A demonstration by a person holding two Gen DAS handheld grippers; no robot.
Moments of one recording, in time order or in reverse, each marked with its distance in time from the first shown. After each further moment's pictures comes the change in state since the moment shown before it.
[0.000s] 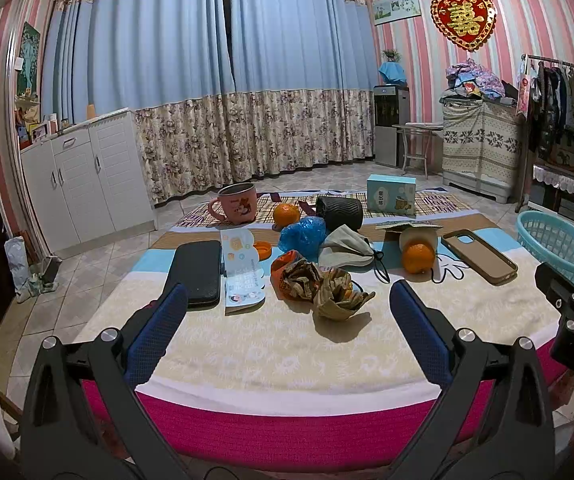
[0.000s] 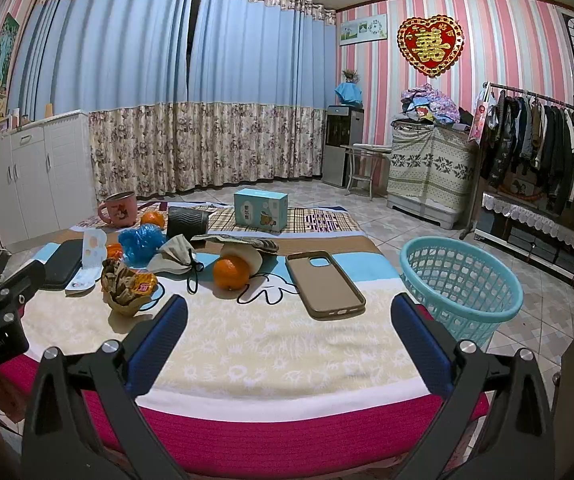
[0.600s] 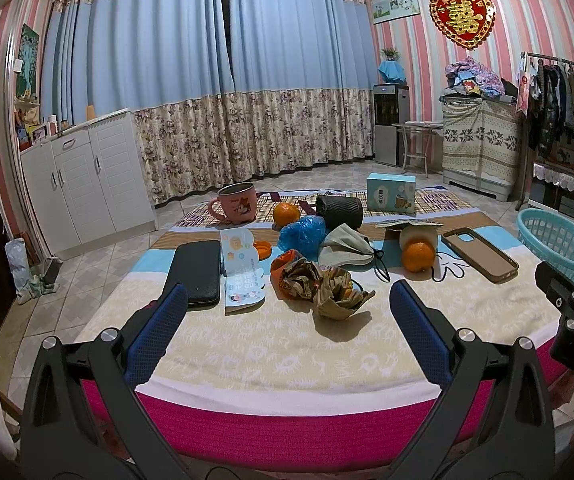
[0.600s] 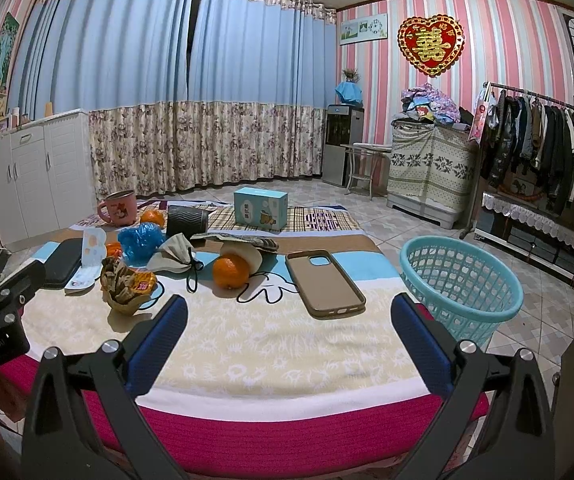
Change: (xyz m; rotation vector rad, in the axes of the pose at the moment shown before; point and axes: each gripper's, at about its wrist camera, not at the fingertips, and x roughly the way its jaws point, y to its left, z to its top) left arm 0.000 -0.001 0.000 0.002 0.000 0.001; right arm 0.001 -0.002 -0.001 -0.003 0.001 -0.002
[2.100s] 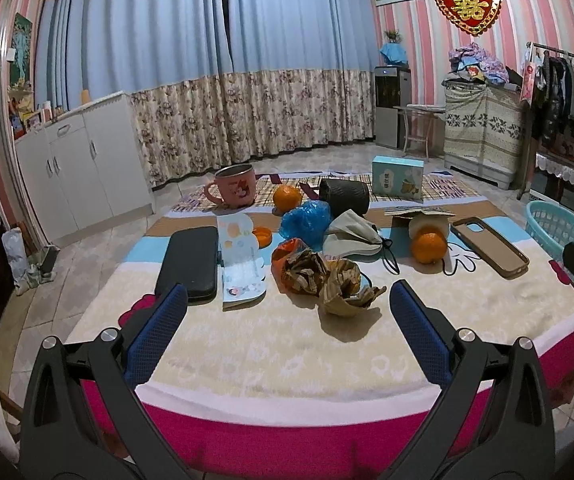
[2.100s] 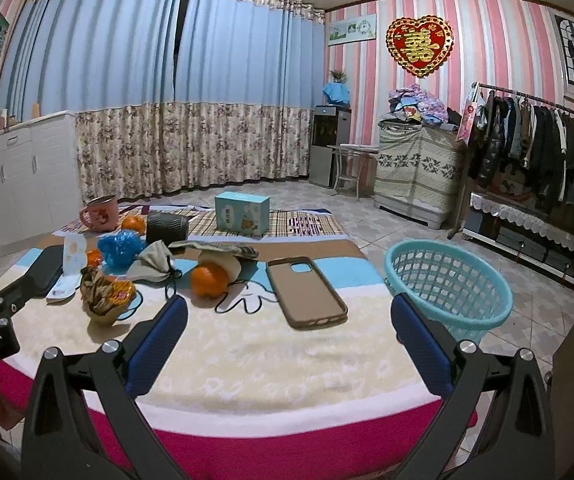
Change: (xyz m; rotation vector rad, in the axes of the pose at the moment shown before) left arm 0.023 0.023 0.005 -0.009 0.086 -0.018; right arm 0.018 -0.014 0.009 -0.003 -0.006 -0.048
